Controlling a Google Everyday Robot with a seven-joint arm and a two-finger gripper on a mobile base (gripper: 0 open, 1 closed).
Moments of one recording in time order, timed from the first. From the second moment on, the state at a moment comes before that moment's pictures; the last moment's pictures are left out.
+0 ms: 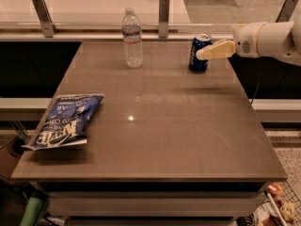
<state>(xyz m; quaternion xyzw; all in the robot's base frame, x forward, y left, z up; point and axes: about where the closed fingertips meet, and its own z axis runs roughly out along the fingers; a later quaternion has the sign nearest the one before) 0.723 -0.211 0.932 -0.33 0.75 0.15 0.55</state>
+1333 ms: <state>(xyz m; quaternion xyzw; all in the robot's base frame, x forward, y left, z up) 0.760 -0.188 0.897 -0.33 0.71 0.24 0.58</state>
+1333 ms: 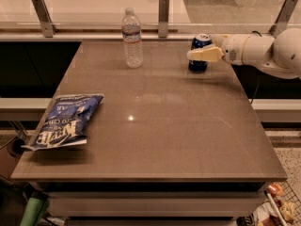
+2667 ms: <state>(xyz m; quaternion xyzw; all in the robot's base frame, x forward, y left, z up) 0.762 -0.176 0.894 -0.33 0.71 0.24 0.57</state>
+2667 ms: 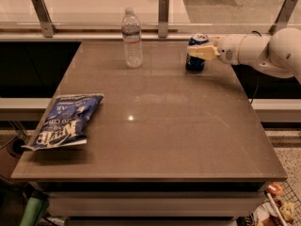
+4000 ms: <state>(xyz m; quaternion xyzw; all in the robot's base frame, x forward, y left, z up) 0.733 -0.129 0.925 -0.39 0.72 0.23 0.53</state>
